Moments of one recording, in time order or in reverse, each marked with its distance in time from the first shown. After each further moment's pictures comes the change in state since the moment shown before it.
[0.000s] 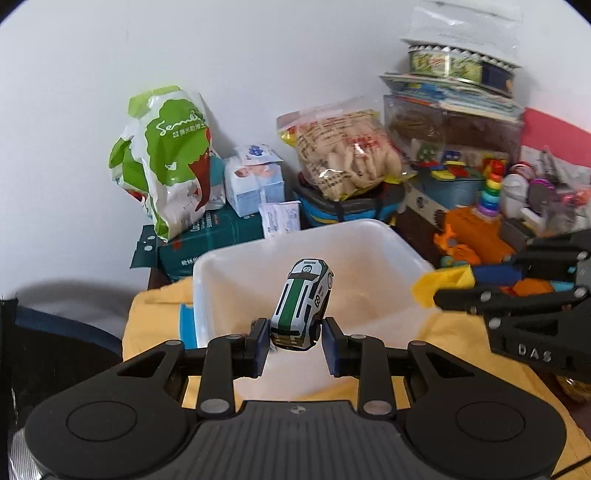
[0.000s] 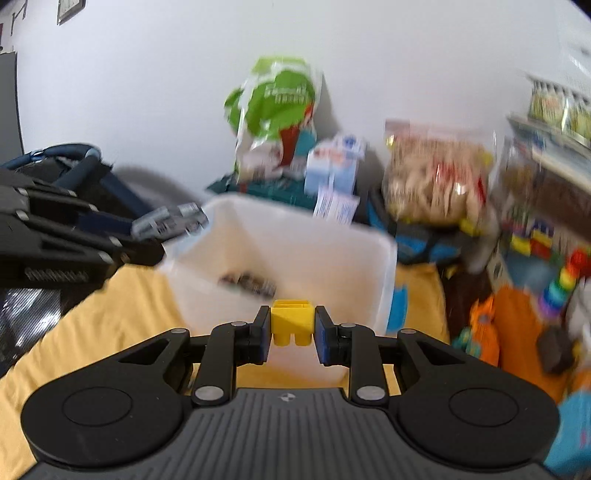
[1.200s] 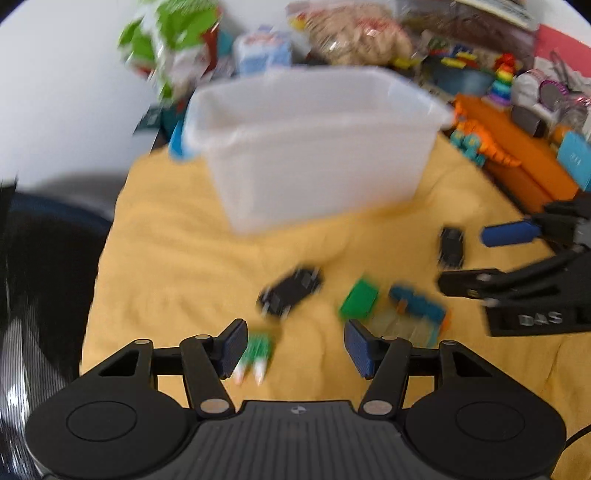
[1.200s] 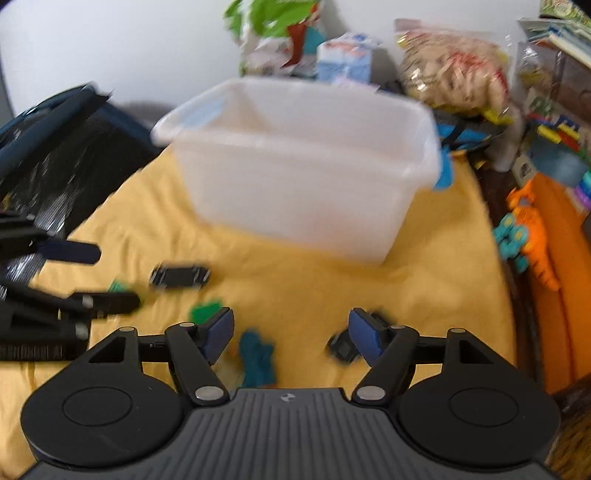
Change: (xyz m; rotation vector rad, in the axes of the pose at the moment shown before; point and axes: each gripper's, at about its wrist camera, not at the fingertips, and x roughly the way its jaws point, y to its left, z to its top) left arm -0.004 -0.009 -0.142 -0.062 0.281 0.032; right arm 0.028 0.032 -0.112 0.067 0.266 0.092
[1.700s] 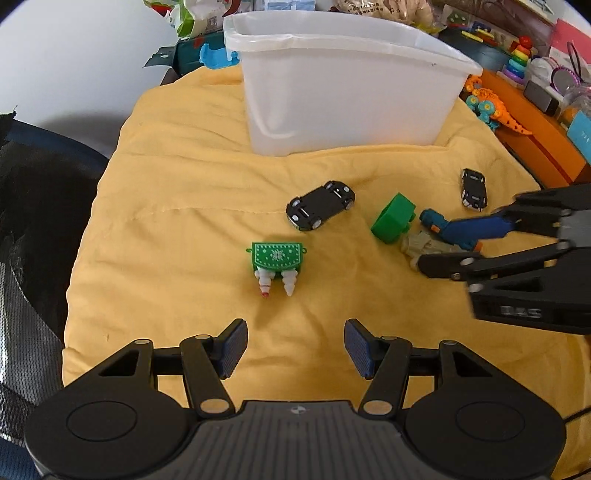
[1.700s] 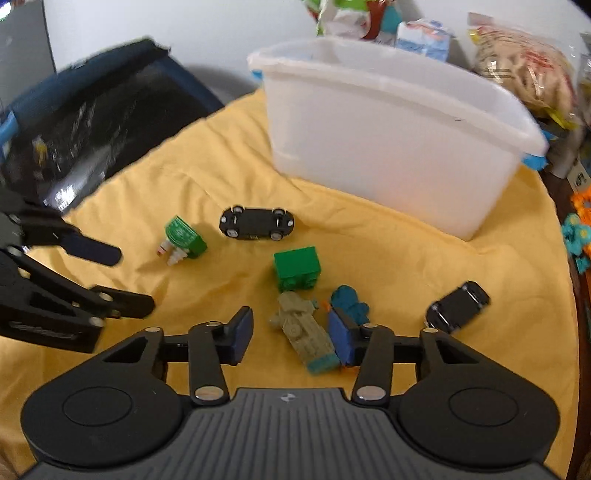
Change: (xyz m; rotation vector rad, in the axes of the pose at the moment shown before) left arm 0.015 0.034 -0.045 -0.058 0.086 -0.063; right arm 0.044 0.054 -0.011 -0.124 0.046 0.057
